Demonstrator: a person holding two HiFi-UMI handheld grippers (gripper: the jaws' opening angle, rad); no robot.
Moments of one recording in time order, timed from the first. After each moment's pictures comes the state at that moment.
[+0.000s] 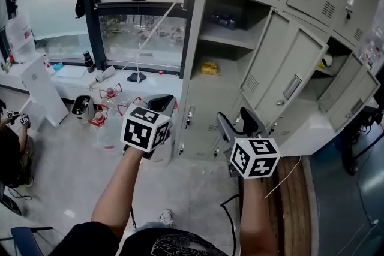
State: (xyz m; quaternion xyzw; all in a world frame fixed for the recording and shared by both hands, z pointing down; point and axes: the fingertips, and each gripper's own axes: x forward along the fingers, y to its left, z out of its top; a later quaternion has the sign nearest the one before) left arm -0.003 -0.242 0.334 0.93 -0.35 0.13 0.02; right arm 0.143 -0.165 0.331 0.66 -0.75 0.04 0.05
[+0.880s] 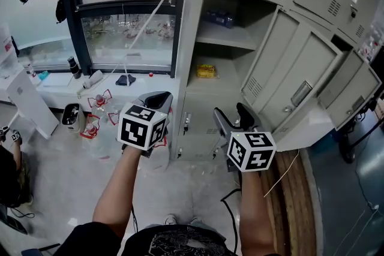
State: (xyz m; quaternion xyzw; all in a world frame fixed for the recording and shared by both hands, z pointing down) left arm 0.005 -0.329 0.343 0.94 -0.32 0.12 0.03; right arm 0.149 -0.248 0.347 0.68 -0.72 0.06 0.07
